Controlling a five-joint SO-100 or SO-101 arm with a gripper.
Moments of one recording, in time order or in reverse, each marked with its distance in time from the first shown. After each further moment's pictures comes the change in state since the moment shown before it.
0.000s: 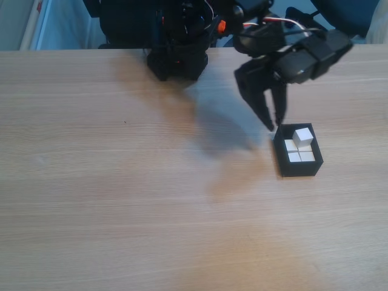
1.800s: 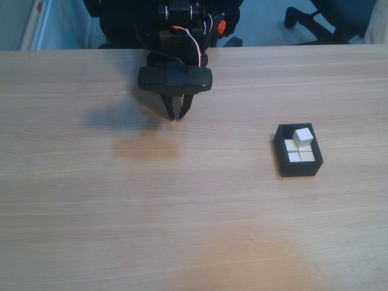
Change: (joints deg) arm 34.5 64.7 47.1 38.9 0.7
